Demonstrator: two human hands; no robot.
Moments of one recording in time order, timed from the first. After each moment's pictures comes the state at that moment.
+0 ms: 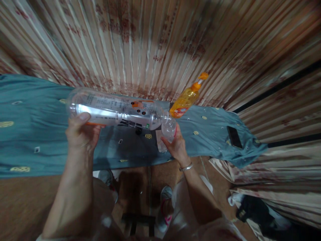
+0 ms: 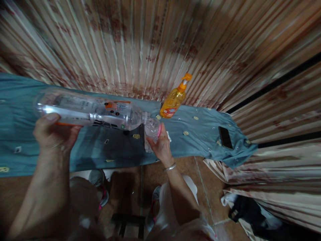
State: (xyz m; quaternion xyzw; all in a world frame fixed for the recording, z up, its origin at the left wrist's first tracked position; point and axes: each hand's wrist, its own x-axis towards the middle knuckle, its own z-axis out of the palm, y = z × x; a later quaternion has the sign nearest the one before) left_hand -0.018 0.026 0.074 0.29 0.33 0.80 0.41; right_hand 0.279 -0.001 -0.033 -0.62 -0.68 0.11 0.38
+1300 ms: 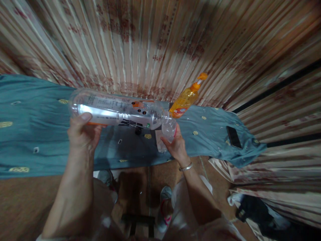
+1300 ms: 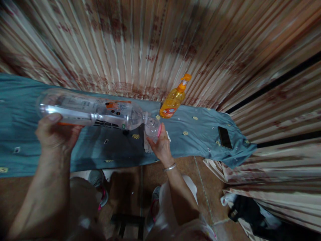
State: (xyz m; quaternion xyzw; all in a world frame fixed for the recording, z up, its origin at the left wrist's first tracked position) left_hand -0.017 0.026 0.074 0.32 0.32 0.79 0.42; right_hand 0.279 -0.001 -0.030 -0.62 -0.68 0.12 0.37
